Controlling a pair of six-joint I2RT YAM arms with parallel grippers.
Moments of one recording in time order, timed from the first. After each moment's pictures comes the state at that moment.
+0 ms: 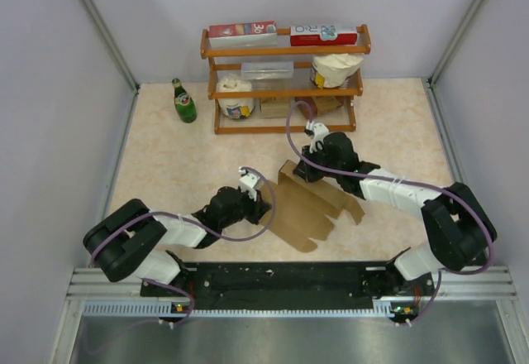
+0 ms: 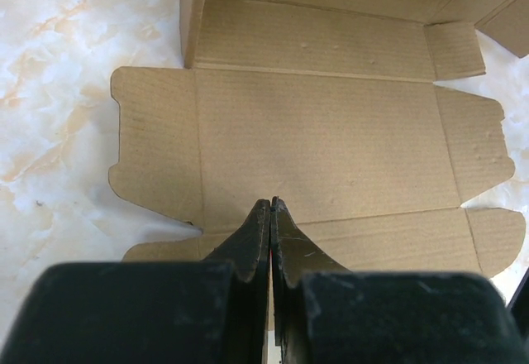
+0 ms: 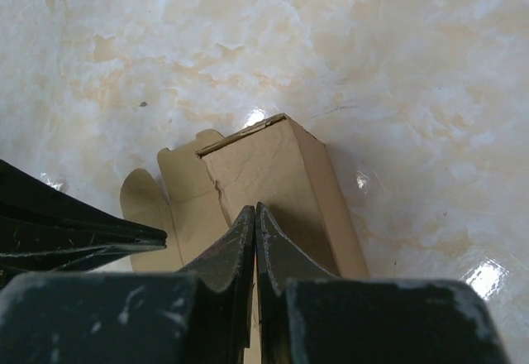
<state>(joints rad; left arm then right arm) -0.78 1.43 0.27 0.76 0.12 -0.31 0.59 1.47 0.79 0.12 -0.25 0.30</state>
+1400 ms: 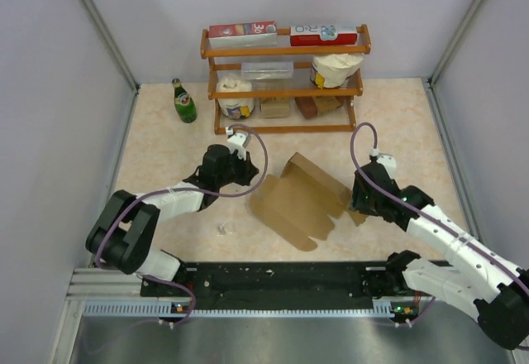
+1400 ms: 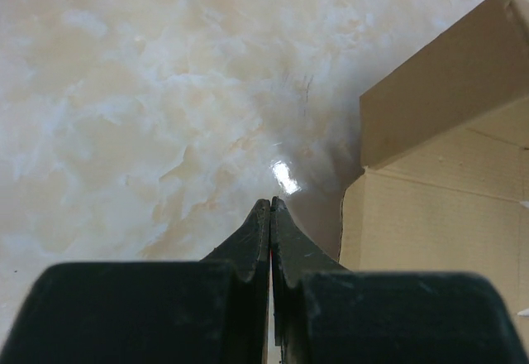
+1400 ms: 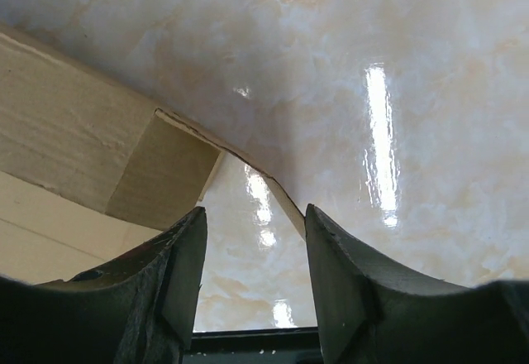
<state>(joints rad) -0.48 1.45 0.61 0.38 0.22 -0.23 0.59 0.90 0.69 -0.78 0.33 0.68</state>
